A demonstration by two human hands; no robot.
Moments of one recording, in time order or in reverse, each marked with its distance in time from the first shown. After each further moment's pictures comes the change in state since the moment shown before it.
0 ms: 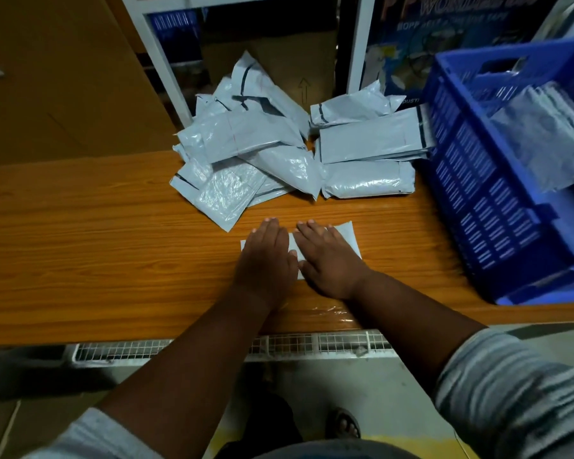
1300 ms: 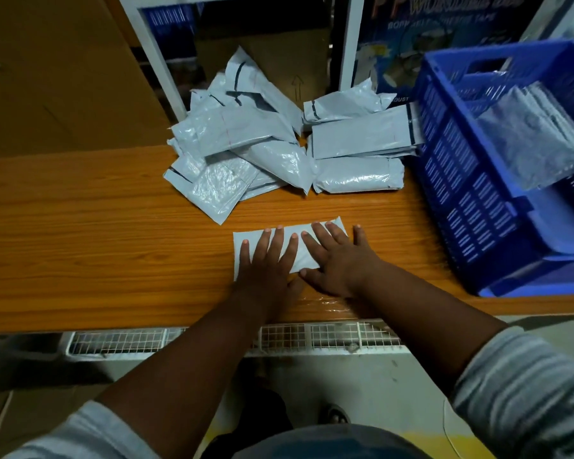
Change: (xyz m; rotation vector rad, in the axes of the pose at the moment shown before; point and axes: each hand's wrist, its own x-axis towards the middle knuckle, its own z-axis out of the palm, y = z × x) left_hand -0.034 0.017 0.024 0.163 -0.151 0.077; right_hand -0.035 0.005 -0.029 -0.215 -0.351 0.214
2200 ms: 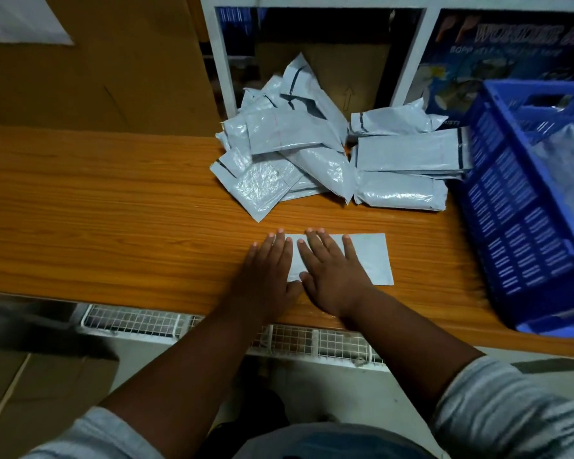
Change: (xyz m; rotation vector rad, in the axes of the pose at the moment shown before) left_hand -0.033 -0.058 0.002 -0.109 0.070 -0.066; right_hand 0.026 -0.074 0.014 -0.038 0.275 -0.156
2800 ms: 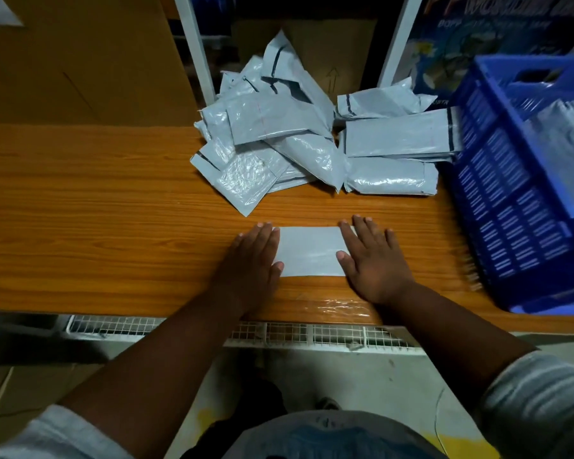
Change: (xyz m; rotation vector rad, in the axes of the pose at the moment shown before) left_hand 0.010 -0.027 0.004 0.017 0.021 0.074; right_hand -0.035 0.072 0.013 0.089 0.017 0.269
